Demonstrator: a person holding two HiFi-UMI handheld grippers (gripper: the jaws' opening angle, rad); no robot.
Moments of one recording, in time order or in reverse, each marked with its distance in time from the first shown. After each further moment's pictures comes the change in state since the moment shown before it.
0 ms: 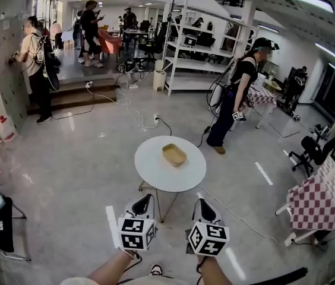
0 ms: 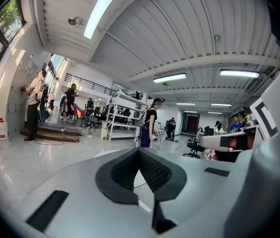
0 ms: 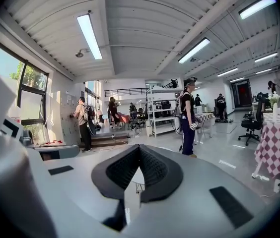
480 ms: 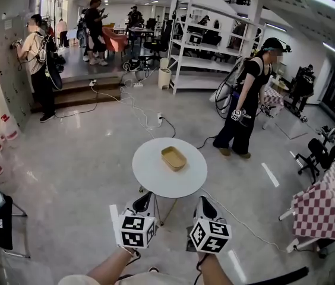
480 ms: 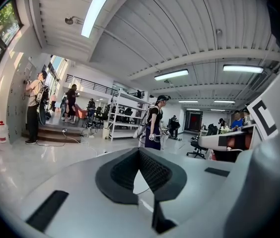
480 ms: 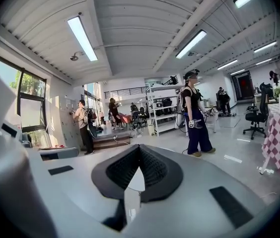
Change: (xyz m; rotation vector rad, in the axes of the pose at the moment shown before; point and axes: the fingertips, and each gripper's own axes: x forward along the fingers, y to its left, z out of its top) left arm 0.054 -0.007 0.006 0.018 0.011 0.034; right arm 0.052 -0.037 0.008 0.059 0.013 0.040
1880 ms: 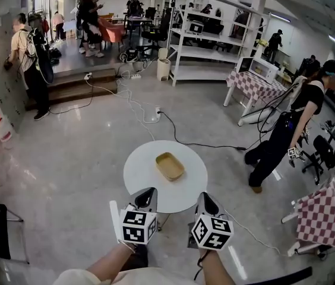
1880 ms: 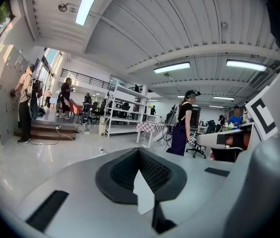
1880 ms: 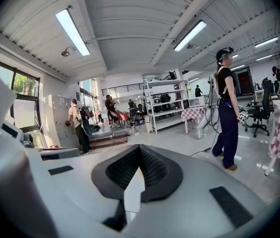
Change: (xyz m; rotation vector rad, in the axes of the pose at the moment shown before) left arm 0.129 0.019 0.002 0.005 0.068 -0.038; right arm 0.118 -0.046 0.011 0.025 0.047 -0.013
